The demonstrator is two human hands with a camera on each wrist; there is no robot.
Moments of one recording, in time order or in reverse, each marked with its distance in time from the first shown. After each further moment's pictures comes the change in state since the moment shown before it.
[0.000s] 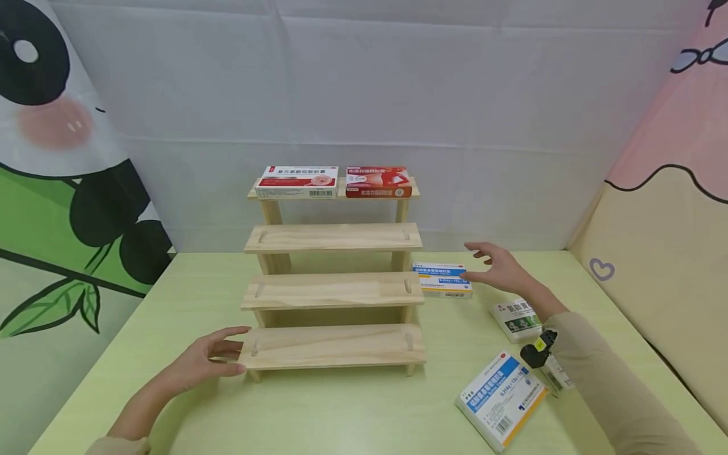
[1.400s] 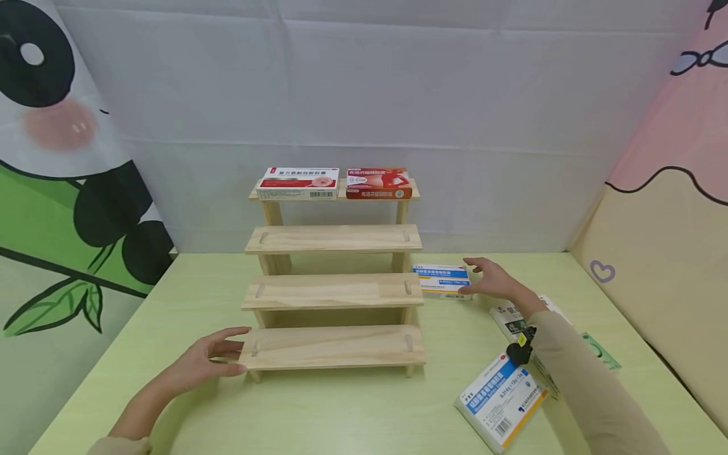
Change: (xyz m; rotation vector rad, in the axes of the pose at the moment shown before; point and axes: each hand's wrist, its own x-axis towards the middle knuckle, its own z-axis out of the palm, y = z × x) left_hand -0.001 -0.002 0.001 -0.032 0.003 0.007; right_hand 0.013 0.036 0.028 -0.028 -0.156 0.167
